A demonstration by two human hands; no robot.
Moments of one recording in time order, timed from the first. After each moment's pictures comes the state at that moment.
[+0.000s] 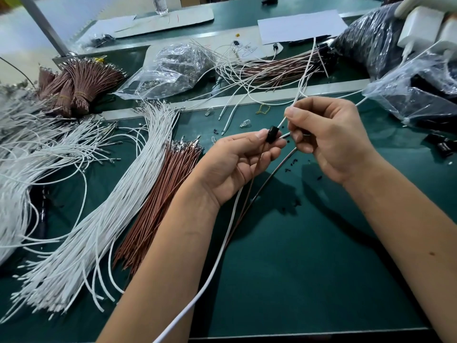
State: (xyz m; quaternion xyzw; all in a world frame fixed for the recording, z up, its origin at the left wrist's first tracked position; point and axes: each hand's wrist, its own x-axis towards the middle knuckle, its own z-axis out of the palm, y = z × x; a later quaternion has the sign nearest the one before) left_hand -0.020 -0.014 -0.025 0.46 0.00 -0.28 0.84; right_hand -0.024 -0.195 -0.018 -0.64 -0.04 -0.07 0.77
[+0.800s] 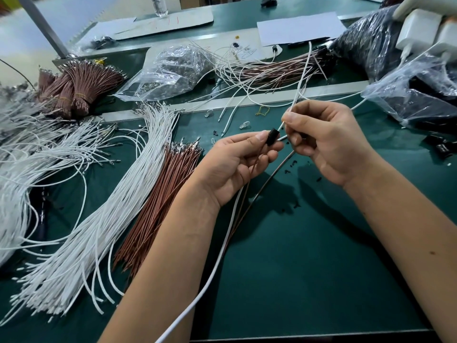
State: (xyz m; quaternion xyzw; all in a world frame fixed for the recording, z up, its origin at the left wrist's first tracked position) left_hand -0.020 -0.015 -0.026 0.48 0.00 -0.26 0.84; right_hand -0.025 -0.195 -0.017 -0.63 -0.05 -0.03 0.77
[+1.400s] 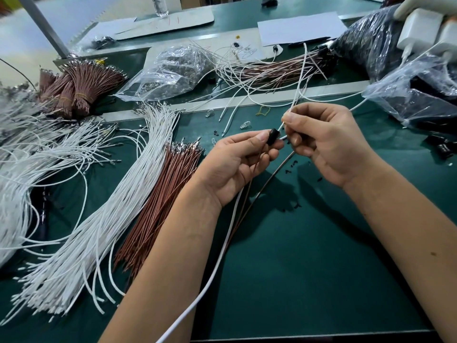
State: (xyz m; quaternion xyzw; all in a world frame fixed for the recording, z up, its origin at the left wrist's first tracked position) left_hand -0.020 -0.016 -0.026 0.49 0.00 -0.24 0.84; right_hand -0.025 -0.193 -0.017 -0.63 -0.04 -0.03 0.78
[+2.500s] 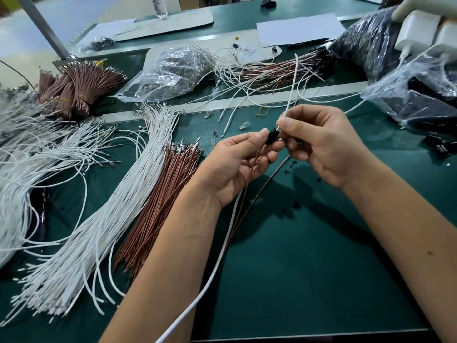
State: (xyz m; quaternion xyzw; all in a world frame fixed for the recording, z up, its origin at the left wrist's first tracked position) left_hand -0.022 -0.017 -0.024 0.48 -0.01 -0.26 0.84; right_hand -0.024 -0.194 -0.022 -0.63 -0.07 -0.01 0.77
